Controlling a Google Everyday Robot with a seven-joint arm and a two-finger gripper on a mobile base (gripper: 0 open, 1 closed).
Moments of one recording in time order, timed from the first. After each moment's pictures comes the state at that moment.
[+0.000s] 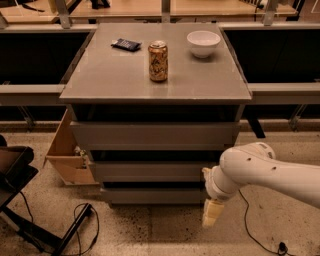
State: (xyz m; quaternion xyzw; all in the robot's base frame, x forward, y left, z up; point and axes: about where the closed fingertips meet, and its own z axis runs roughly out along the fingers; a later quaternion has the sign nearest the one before) arm 0.476 -0.159 0.560 -0.65 0.74 0.03 0.13
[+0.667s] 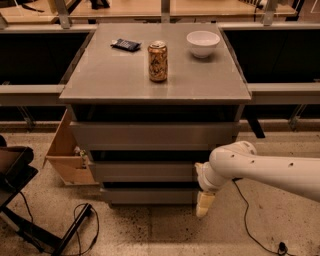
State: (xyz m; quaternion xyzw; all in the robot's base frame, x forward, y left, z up) arm 0.534 -0.147 0.507 -0.67 0.72 0.02 0.15
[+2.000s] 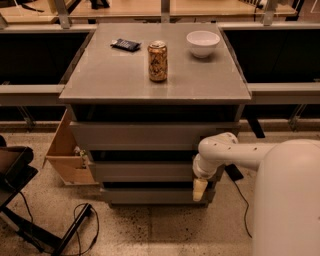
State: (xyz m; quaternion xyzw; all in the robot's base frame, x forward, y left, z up) arm 0.623 -0.154 0.438 -0.68 0.73 0.01 0.12
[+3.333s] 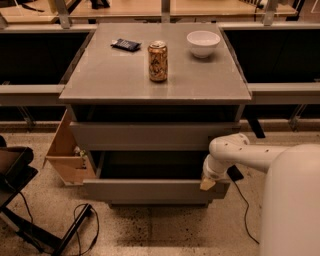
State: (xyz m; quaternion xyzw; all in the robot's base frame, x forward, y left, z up) arm 0.621 -0.194 0.437 -0.62 0.77 0.01 0.11
